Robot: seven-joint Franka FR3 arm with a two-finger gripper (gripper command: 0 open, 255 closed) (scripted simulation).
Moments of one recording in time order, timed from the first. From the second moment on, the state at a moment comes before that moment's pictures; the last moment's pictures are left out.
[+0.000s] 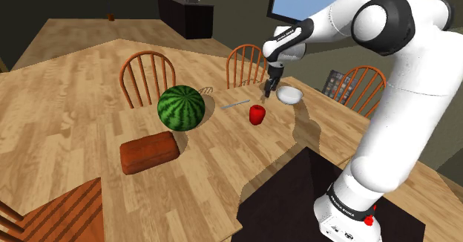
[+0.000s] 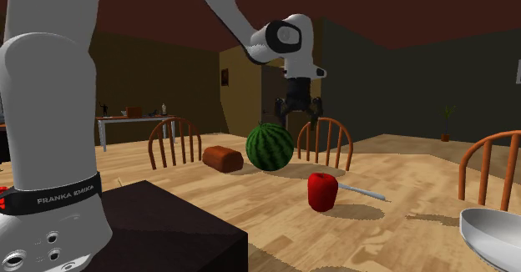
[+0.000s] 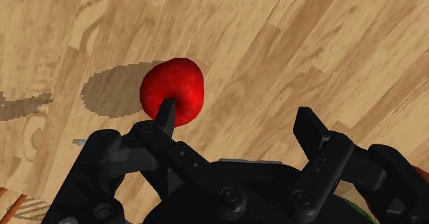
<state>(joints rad) -0.04 0.17 -0.36 -2.07 0.05 2.22 -0.68</state>
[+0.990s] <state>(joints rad) -0.19 0.70 -0.28 -1.59 0.22 2.19 -0.92</state>
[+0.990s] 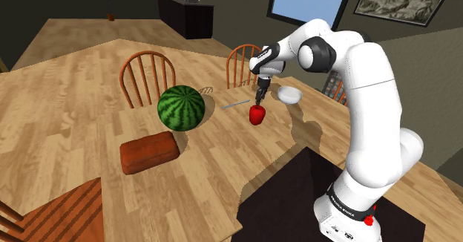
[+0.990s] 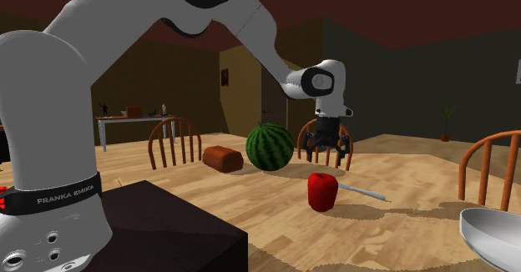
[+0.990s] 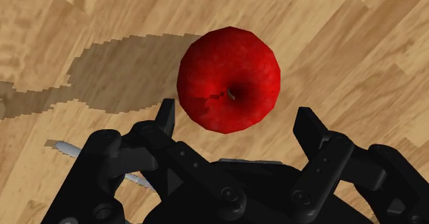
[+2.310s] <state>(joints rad) -0.19 0.73 -0.27 -1.61 0.23 2.24 -0.93</state>
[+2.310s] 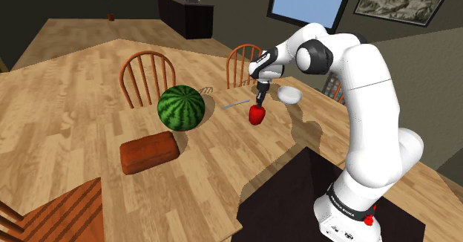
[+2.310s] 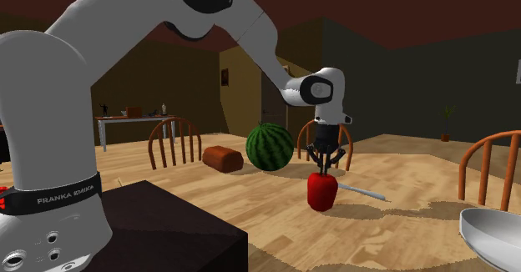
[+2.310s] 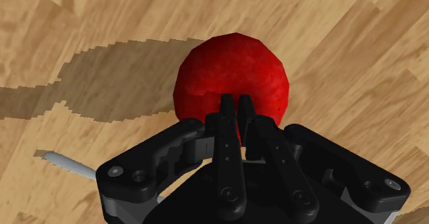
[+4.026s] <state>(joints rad) -0.17 0.55 -0.31 -1.55 0.18 2.01 -0.90</state>
